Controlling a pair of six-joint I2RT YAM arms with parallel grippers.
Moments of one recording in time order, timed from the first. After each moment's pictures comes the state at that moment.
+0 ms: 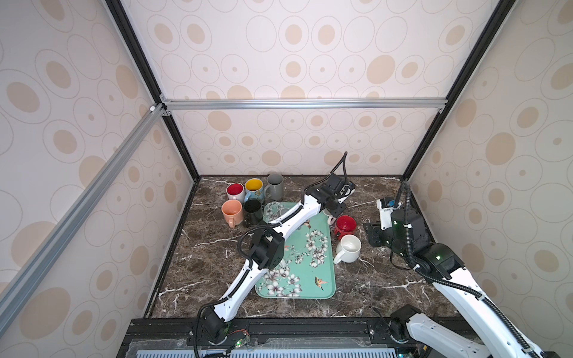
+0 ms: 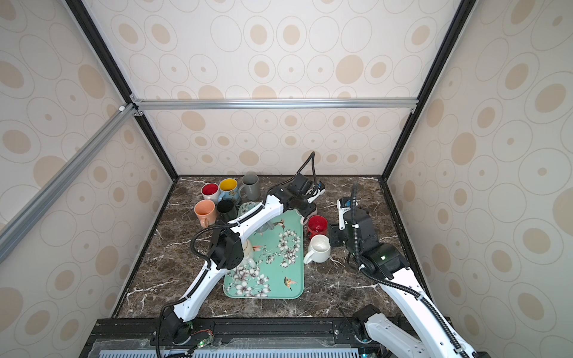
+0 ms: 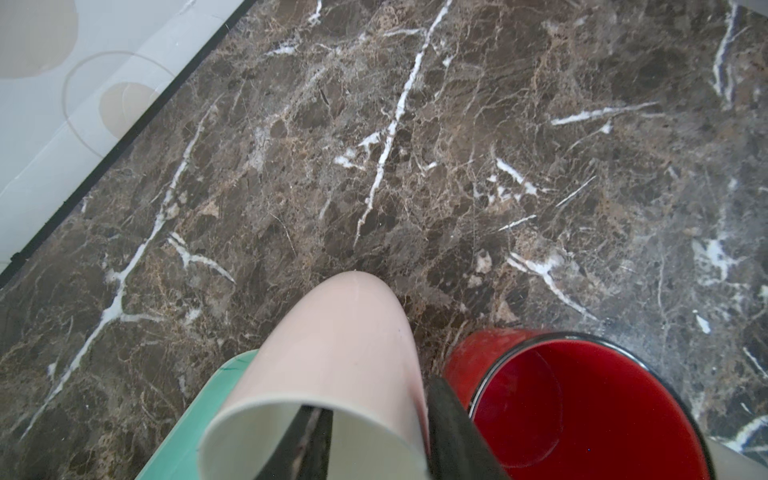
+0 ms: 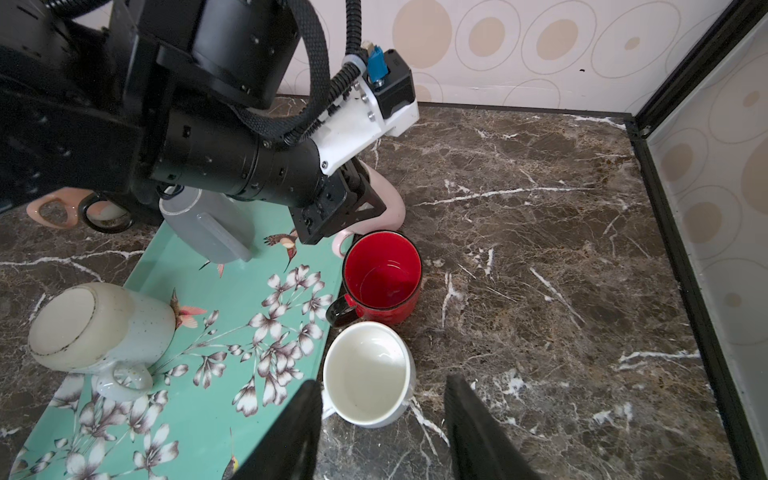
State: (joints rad) left arm -0.77 2.55 2.51 -0.80 0.07 0.20; right arm 0.44 0.87 0.97 -0.71 0.19 0.22
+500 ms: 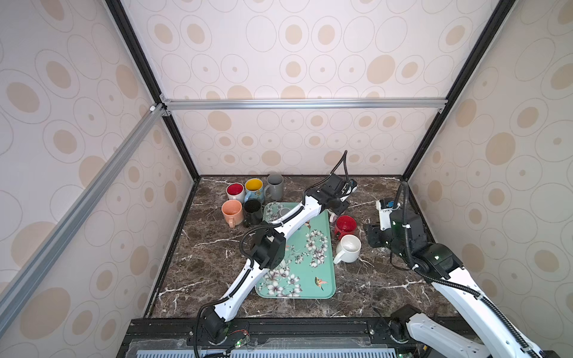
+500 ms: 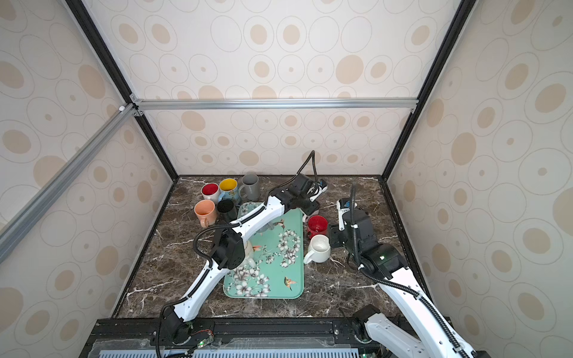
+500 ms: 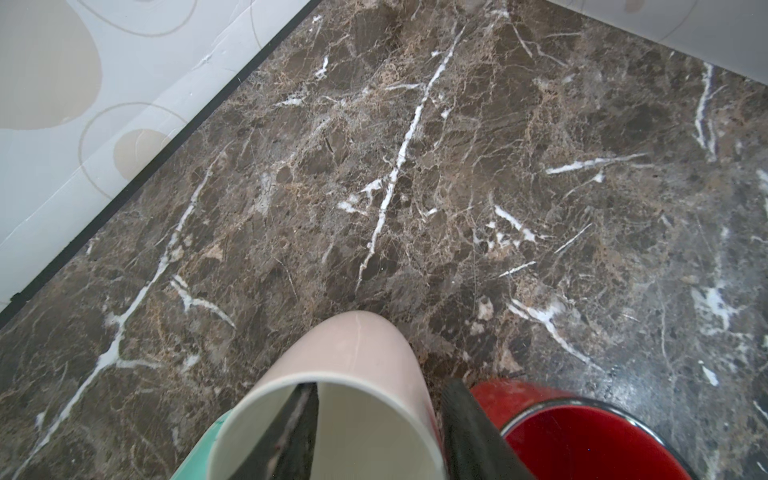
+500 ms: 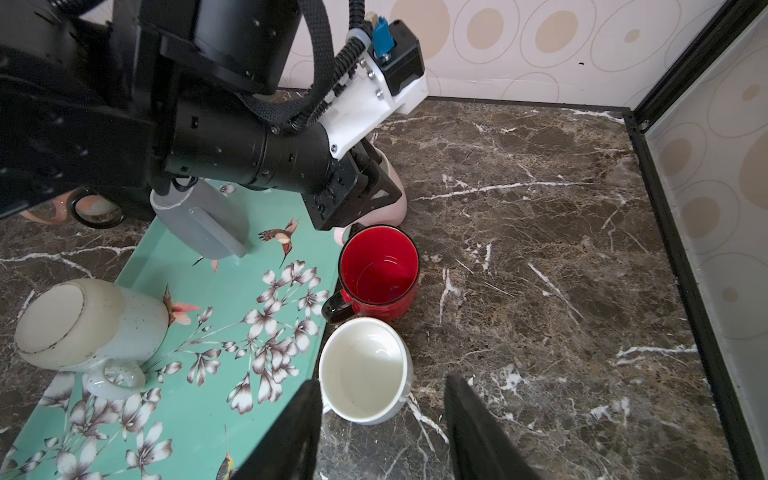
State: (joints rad) left arm -0.77 2.59 2.52 -0.69 0.10 0.18; right arm 0.44 0.87 0.96 -0.71 0.20 0.22
